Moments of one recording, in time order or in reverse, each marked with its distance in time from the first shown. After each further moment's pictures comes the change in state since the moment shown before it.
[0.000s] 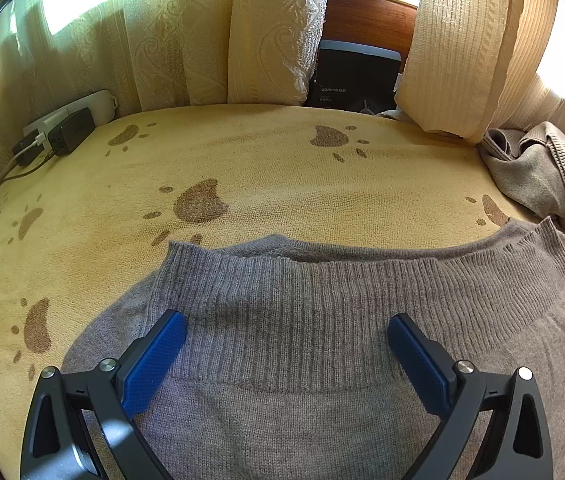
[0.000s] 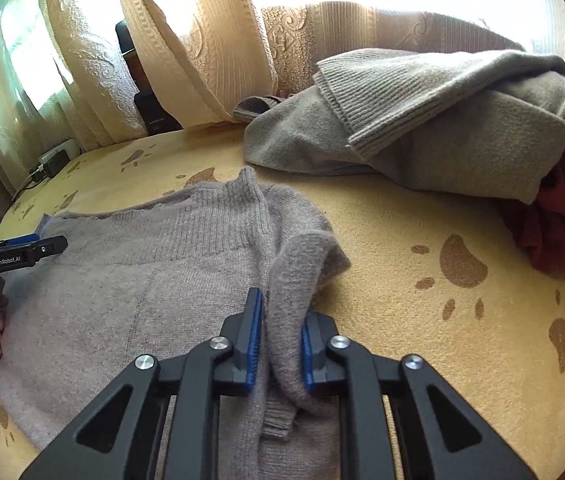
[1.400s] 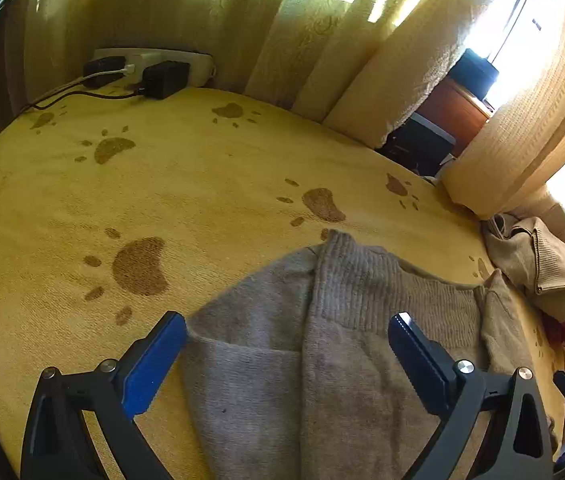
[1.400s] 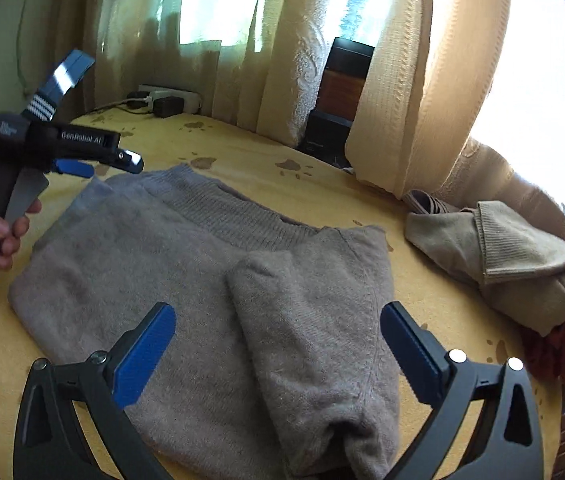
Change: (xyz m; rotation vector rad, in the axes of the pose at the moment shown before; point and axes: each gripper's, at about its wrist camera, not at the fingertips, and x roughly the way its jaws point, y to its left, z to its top) left arm -0.052 0.112 -0.025 -0.270 -0.050 -0.149; right arm -0.027 0.195 -0.031 -0.513 -0.092 -0.047
